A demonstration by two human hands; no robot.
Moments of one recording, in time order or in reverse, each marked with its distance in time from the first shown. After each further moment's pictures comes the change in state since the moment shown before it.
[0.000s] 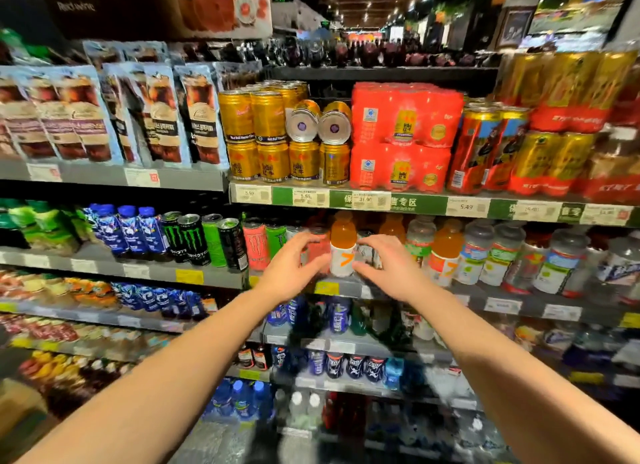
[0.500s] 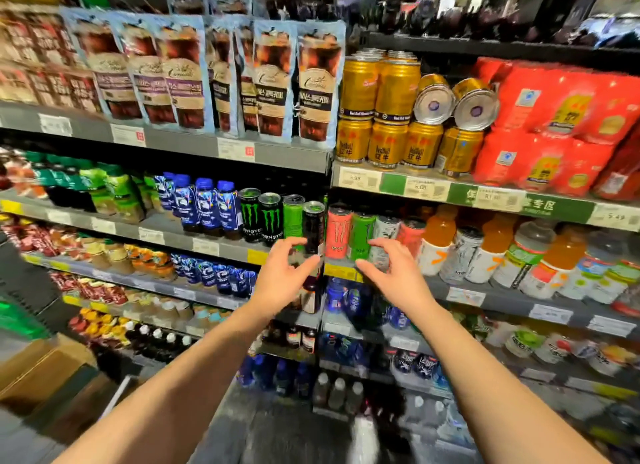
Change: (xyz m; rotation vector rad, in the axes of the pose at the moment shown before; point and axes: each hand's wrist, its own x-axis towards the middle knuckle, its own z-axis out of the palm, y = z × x) left_hand -0.051 -0.169 -0.111 -0.189 0.220 -0.225; right_hand 0.061 -0.140 0.137 0.273 0.031 0.139
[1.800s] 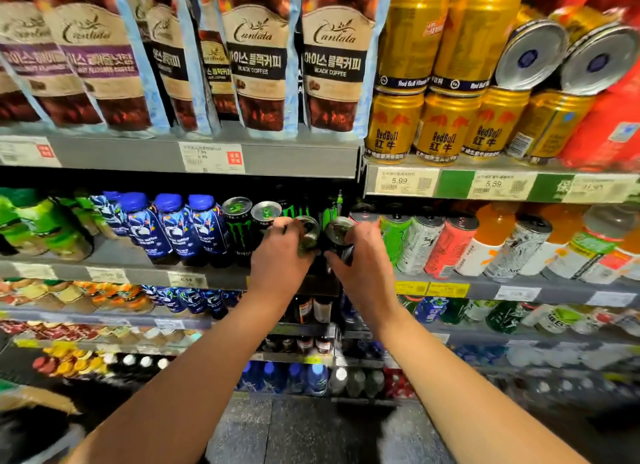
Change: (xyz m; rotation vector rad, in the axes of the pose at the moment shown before) left_hand 0.145 -0.075 -0.011 0.627 0.035 0.230; right_hand 0.112 -0.039 0.133 -0.098 0.348 -0.001
